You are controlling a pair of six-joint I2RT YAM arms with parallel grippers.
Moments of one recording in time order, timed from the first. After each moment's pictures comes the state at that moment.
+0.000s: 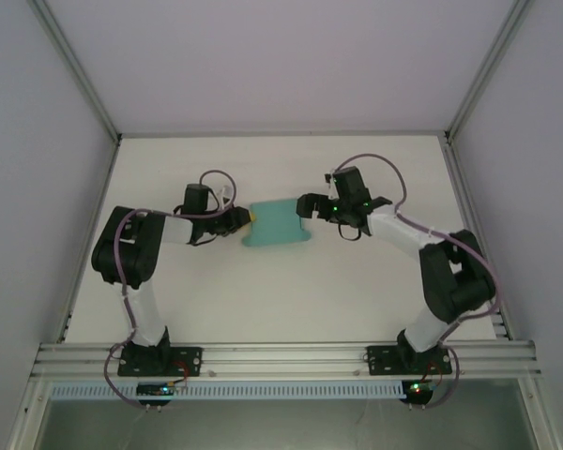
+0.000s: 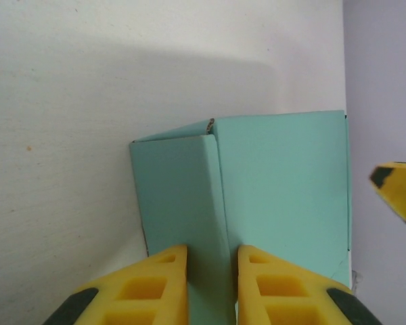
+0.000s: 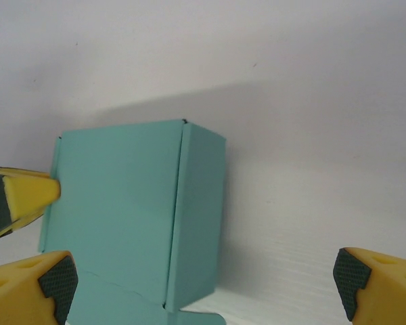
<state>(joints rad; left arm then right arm) -0.25 1.90 0.86 0.33 0.75 -0.71 0.43 1.66 1.05 -0.21 -0.24 0.50</state>
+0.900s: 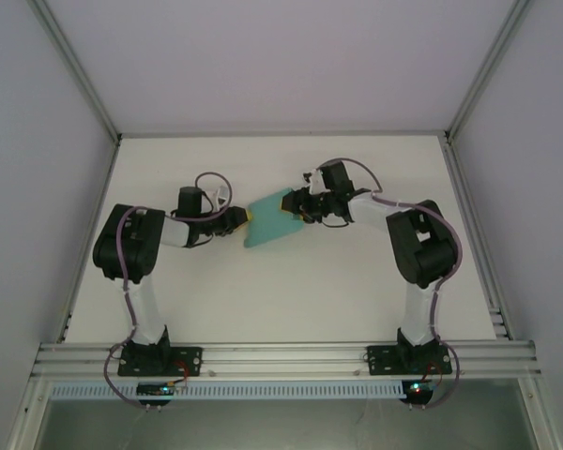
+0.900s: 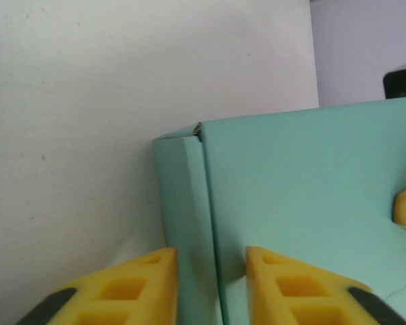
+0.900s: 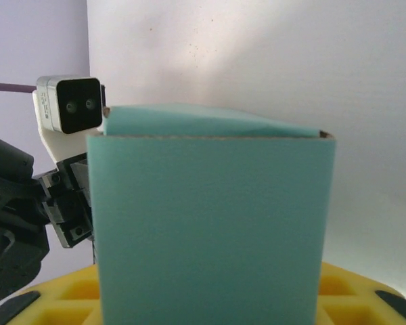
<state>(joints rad) -0.21 1.93 0.81 0.49 0.85 -0.74 0.42 1.92 1.21 -0.04 -0.73 0.75</state>
